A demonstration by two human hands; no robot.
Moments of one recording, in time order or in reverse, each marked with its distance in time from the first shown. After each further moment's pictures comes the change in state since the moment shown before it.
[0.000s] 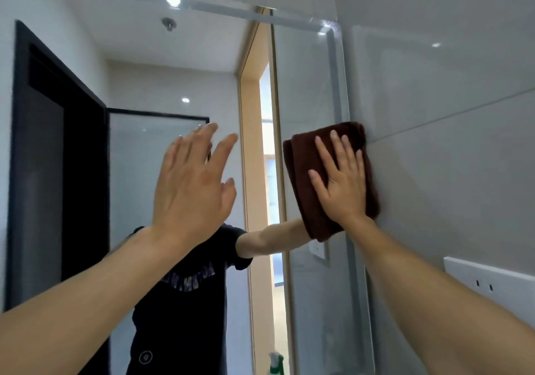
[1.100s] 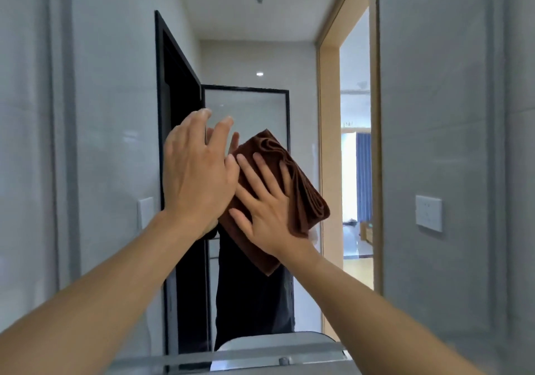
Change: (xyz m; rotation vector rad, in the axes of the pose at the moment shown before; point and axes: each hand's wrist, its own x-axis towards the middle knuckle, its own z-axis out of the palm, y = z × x) left_hand -0.087 -0.185 -0.103 0.160 0.016 -0.214; right_hand -0.085 -0.379 0.029 0.269 -0.045 -0.434
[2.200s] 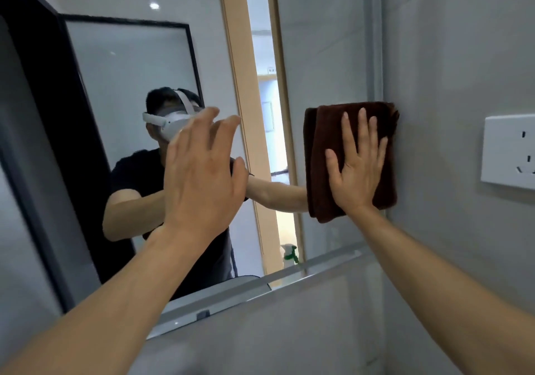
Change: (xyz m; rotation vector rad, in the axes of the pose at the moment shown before) left_hand -0.084 0.179 0.101 -0.311 -0.186 0.184; right_hand -0.224 0.242 -0.085 -0.256 0.067 0.719
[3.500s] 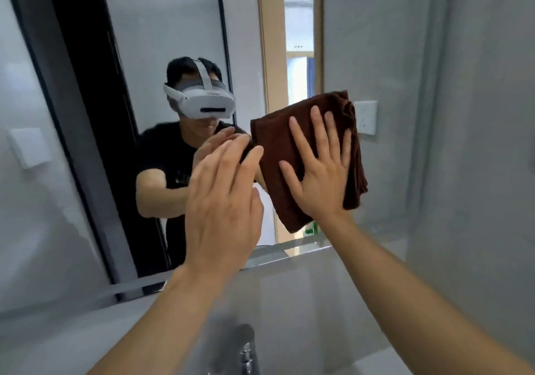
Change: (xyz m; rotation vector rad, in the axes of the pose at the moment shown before) left_hand -0.101 -0.028 -0.028 -0.060 0.004 0.000; right_hand -0.068 -0.130 0.005 0.052 -0.097 -0.266
